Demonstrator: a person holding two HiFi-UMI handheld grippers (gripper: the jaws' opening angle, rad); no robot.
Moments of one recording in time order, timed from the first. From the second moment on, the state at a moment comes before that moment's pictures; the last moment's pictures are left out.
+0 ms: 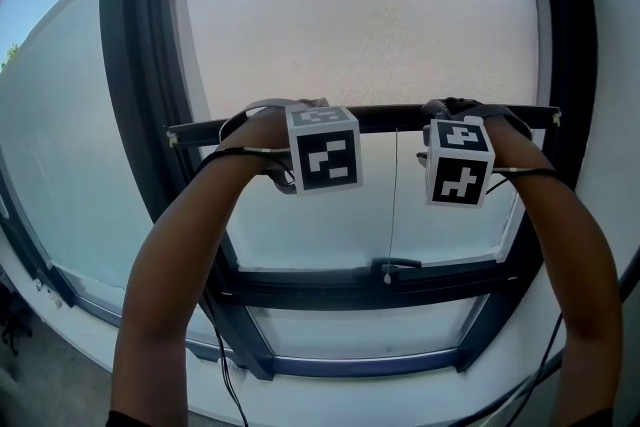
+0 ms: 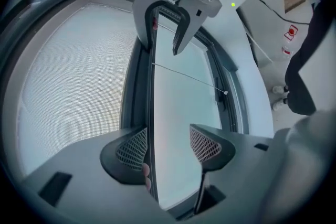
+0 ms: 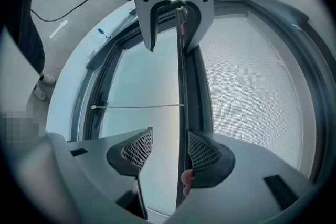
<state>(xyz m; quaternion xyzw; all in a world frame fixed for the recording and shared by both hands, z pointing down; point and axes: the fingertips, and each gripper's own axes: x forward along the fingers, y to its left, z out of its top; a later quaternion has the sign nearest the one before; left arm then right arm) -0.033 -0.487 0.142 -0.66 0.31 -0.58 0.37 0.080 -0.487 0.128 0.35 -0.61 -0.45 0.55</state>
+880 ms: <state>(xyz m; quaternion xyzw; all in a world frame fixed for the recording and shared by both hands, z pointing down) -0.033 -0.481 0.202 -0.67 0.27 -0.61 0.33 0.080 -0.482 0.187 0.31 -0.64 -0.40 0.58</state>
